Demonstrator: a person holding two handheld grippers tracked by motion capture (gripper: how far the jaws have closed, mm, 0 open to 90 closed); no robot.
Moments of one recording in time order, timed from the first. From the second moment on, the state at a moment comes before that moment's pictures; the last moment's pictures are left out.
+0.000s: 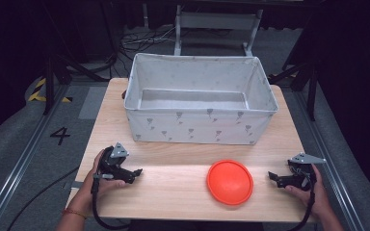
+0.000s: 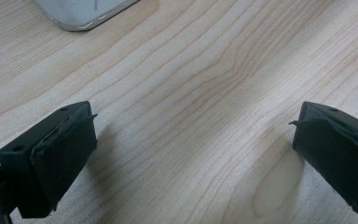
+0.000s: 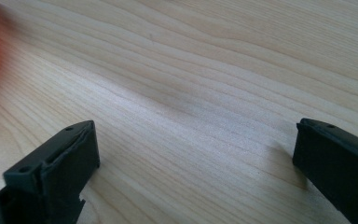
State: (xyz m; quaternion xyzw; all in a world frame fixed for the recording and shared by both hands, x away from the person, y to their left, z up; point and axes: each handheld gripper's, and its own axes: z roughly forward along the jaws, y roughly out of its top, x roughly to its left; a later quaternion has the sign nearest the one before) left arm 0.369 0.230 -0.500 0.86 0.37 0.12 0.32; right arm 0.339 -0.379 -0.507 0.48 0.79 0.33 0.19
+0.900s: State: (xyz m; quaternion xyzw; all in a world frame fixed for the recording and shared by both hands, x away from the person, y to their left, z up) left arm 0.367 0.230 -0.500 0.86 0.37 0.12 0.32; right arm 0.328 -0.357 -0.477 0.43 0.81 0.37 0.16
